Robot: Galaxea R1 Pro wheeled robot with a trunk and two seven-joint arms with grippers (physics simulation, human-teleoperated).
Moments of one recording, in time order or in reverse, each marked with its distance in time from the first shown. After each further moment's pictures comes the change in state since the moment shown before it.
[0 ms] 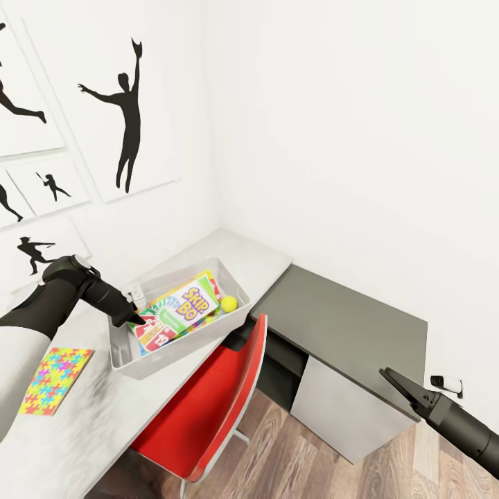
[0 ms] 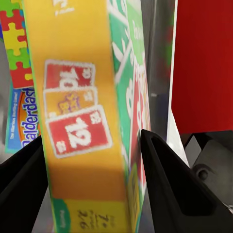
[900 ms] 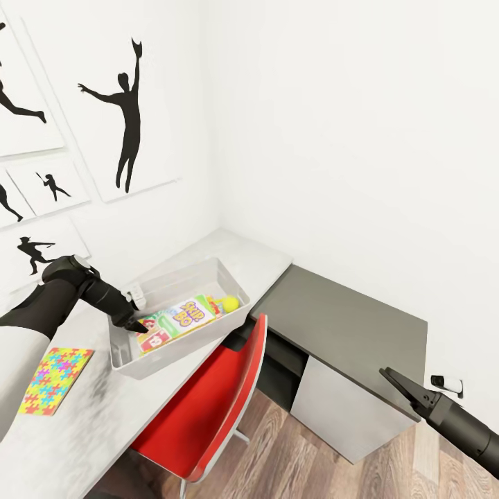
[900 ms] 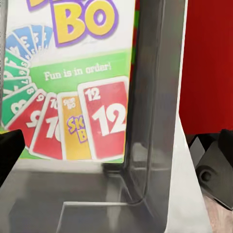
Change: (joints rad) left arm -0.001 0.002 0.000 0.000 -0.001 0.010 0.020; right arm 0.000 -0.001 0.000 0.000 -0.001 -0.005 0.003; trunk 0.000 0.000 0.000
